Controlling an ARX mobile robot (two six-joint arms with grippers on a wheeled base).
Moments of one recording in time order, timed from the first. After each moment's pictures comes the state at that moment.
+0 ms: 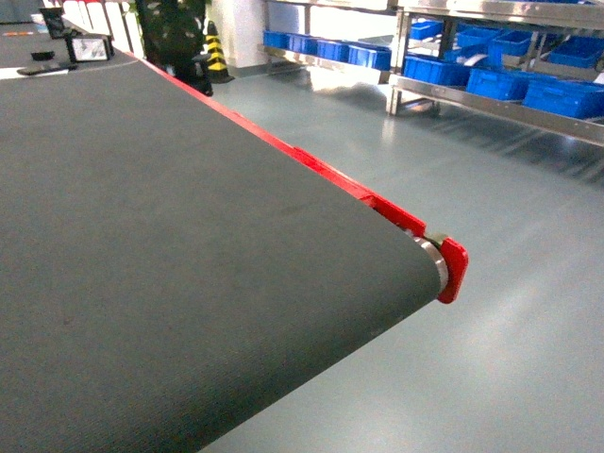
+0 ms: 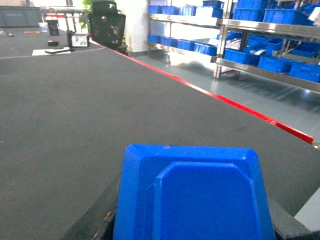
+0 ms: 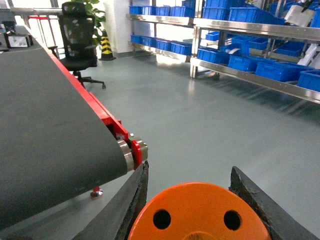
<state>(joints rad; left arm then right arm) 0.00 0.01 0.02 -0.01 0.00 0.00 0.00 0.00 0.01 -0.01 0.00 0.00</state>
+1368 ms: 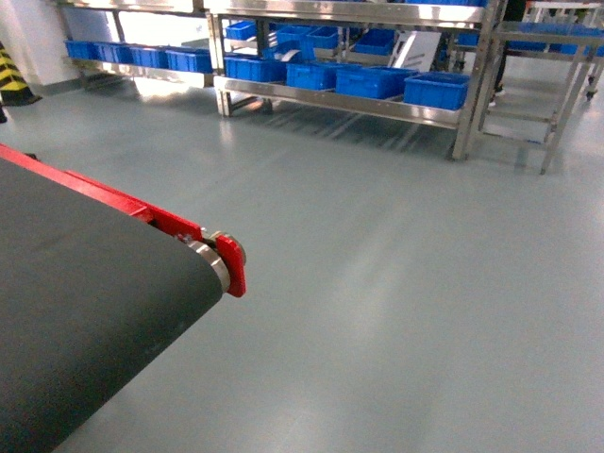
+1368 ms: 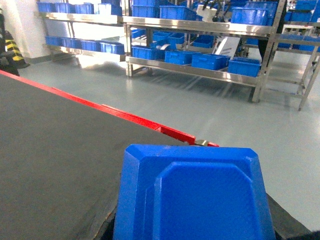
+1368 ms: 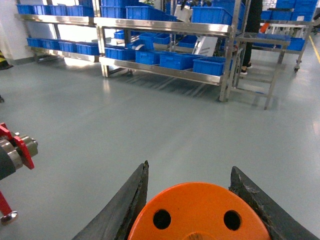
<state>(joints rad) 0.00 0.01 0.02 -0.01 0.00 0.00 0.00 0.00 0.01 -0.01 0.00 0.00</state>
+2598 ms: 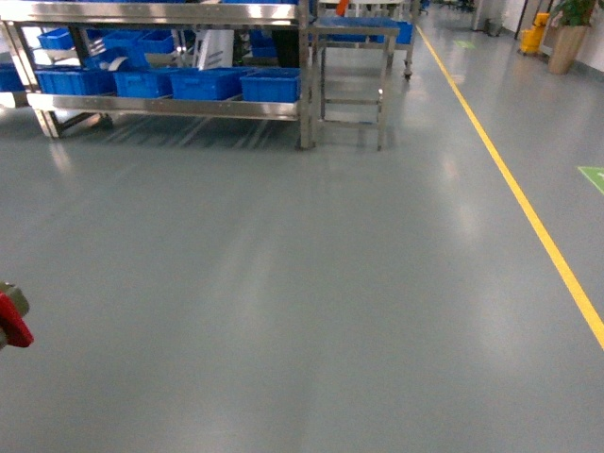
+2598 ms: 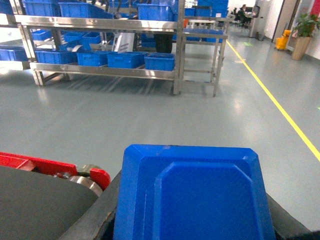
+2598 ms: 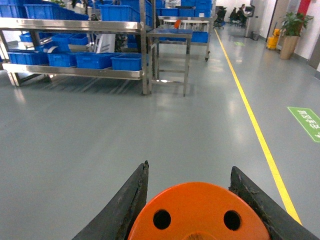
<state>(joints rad) 0.00 0.01 0.02 -0.01 0.00 0.00 0.00 0.00 0.01 -0.01 0.00 0.00</state>
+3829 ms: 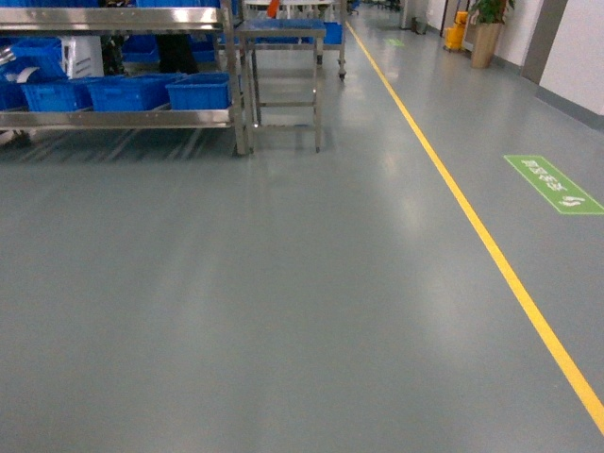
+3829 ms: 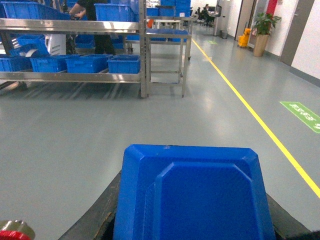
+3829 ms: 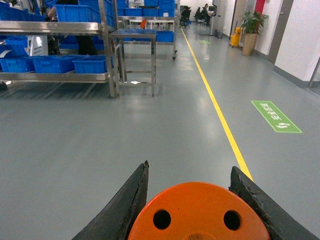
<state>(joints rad) 0.00 0.01 0.02 -0.01 0.00 0.00 0.00 0.00 0.01 -0.01 0.00 0.00</state>
